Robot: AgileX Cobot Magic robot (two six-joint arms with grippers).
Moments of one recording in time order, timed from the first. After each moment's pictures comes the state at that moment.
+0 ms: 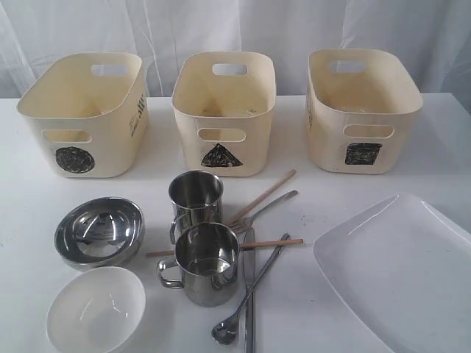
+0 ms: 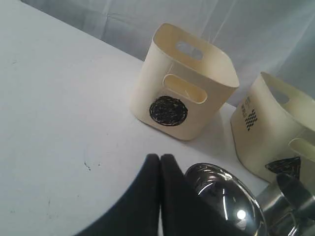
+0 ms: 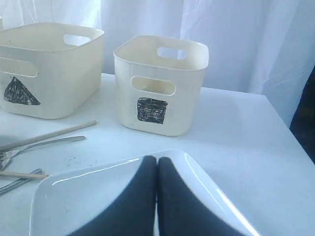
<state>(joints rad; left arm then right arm) 0.04 0.00 0.02 -0.36 0.19 -0.14 -0.02 0.00 0.00 0.01 0.21 -0.07</state>
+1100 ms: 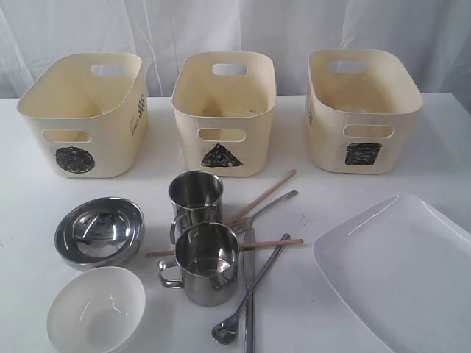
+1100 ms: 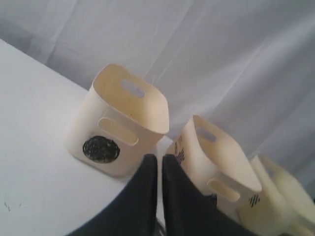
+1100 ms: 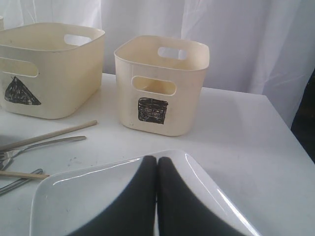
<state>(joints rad) -0.11 0.06 -0.20 -0.04 0.22 -0.62 -0.02 0.00 0.00 0.01 0.21 -0.07</state>
